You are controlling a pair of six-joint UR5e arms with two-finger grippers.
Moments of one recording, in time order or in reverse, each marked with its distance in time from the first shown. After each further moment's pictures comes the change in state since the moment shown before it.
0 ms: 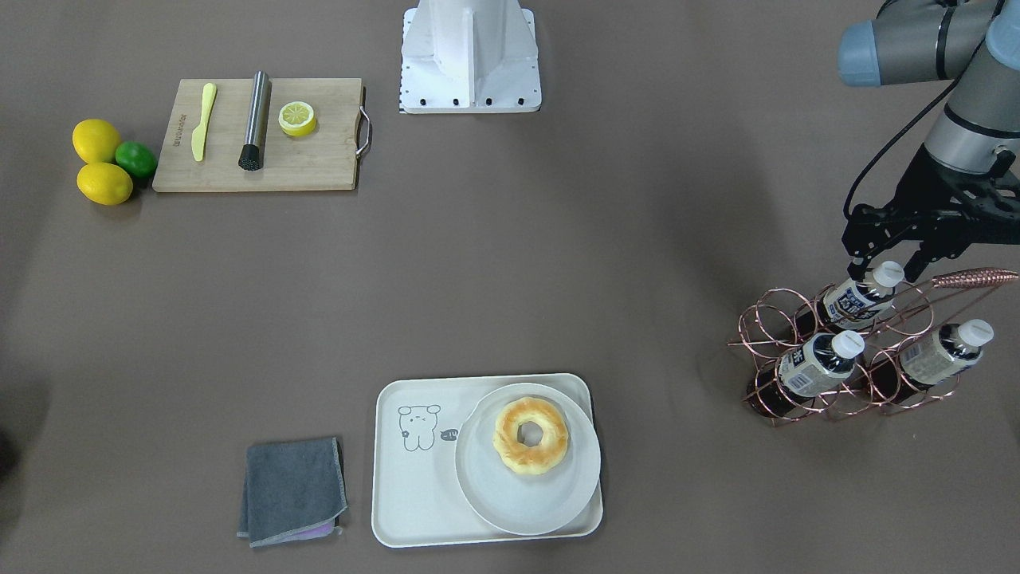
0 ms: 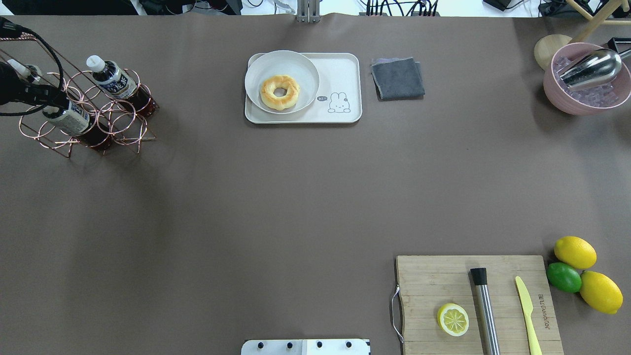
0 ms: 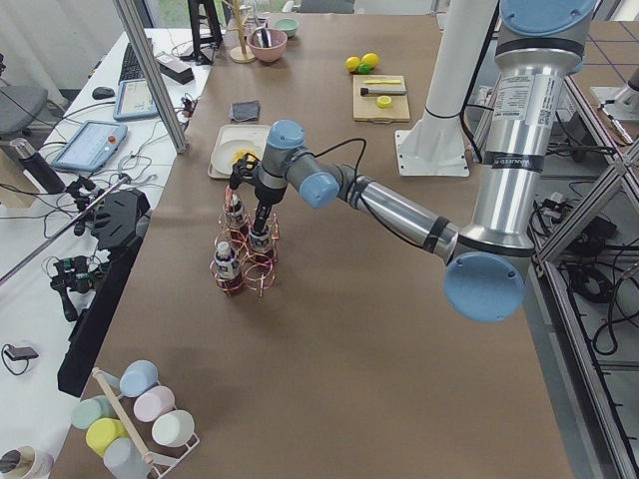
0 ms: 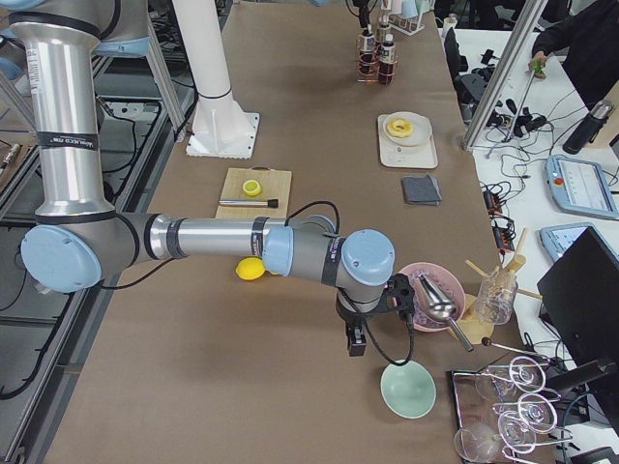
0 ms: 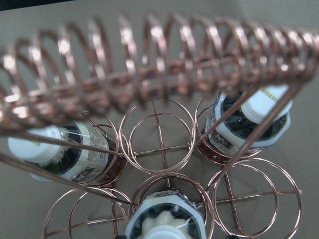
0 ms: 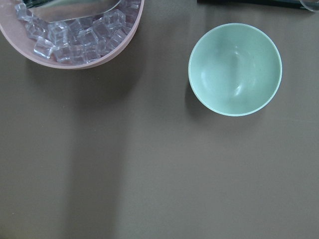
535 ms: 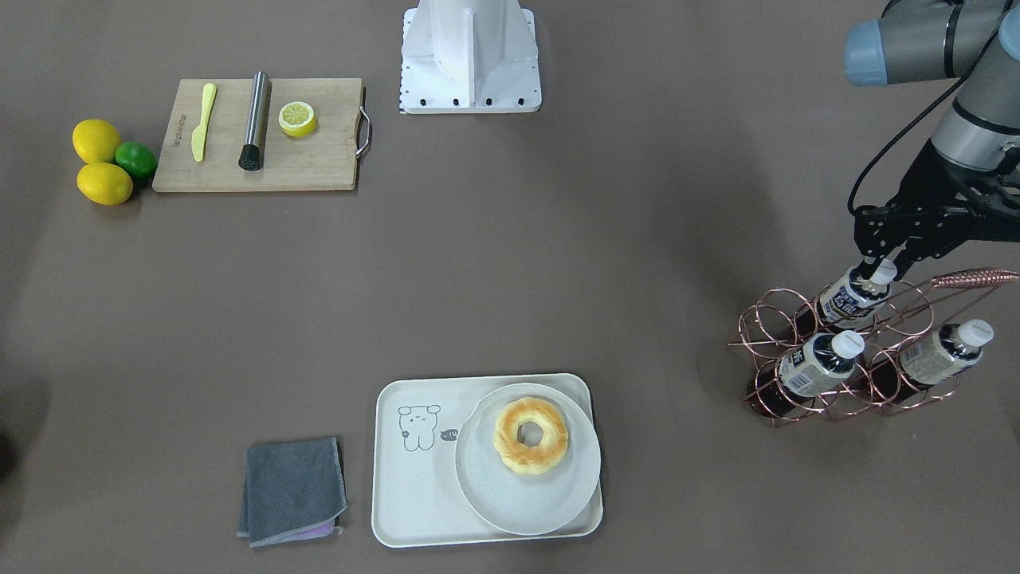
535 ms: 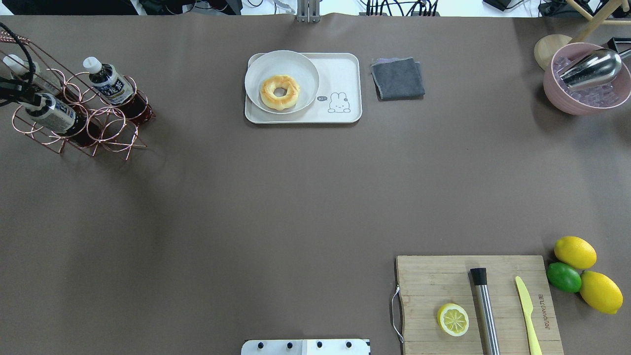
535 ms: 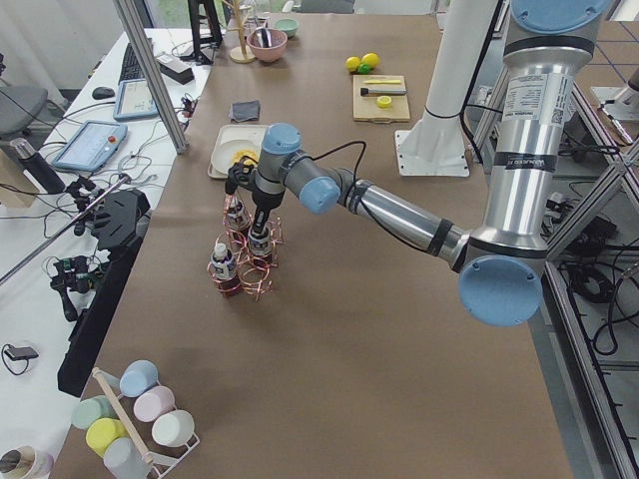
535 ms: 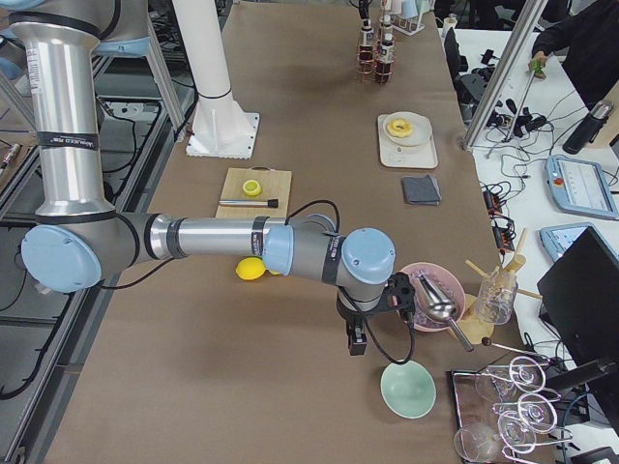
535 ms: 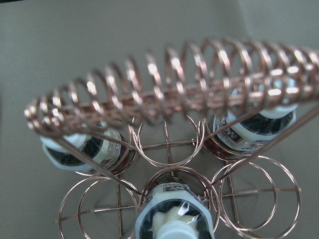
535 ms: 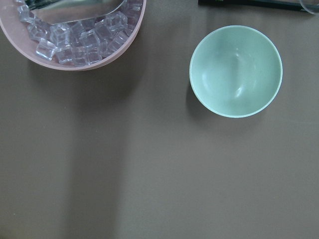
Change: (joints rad) left arm -0.080 0.027 -0.001 0.002 -0.095 0.079; right arm 0.000 0.001 0.004 0.000 0.001 0.001
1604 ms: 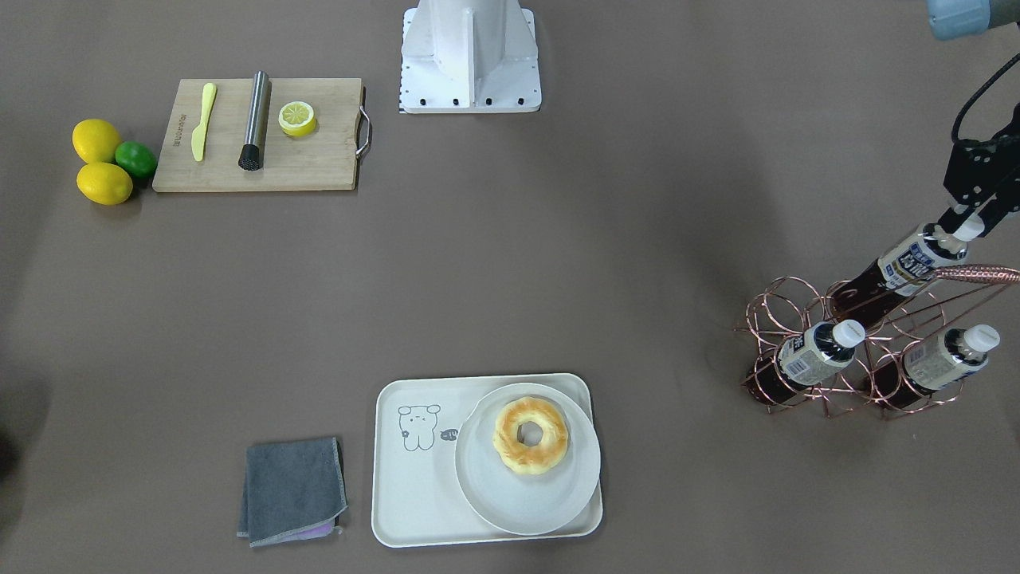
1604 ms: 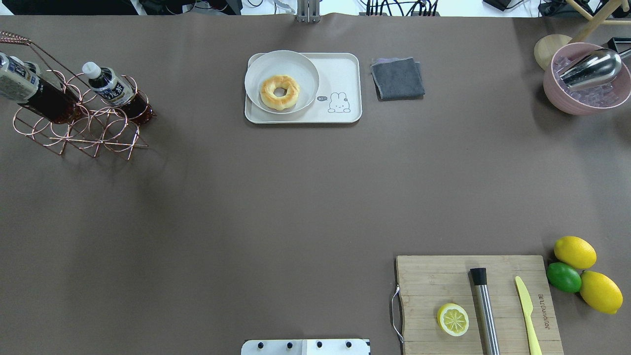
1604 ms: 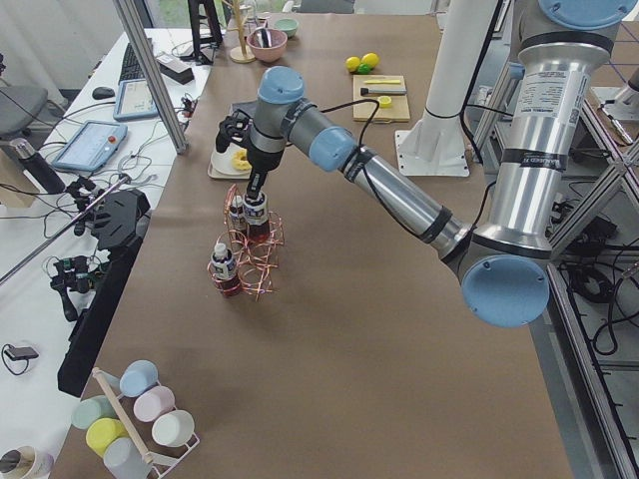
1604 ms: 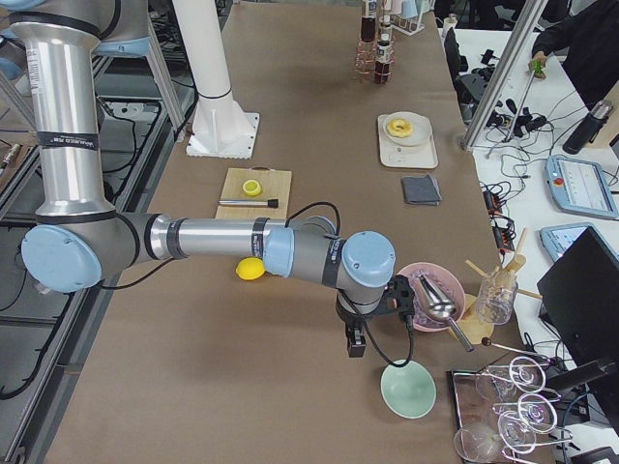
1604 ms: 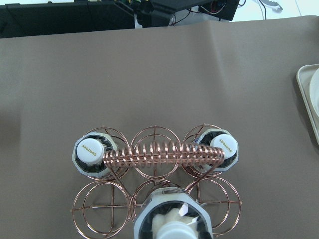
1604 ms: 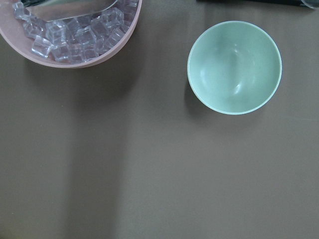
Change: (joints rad) left arm -0.184 -0.065 -0.186 0.276 -0.144 0.113; right arm 0.000 0.000 -0.010 -0.001 0.000 0.000
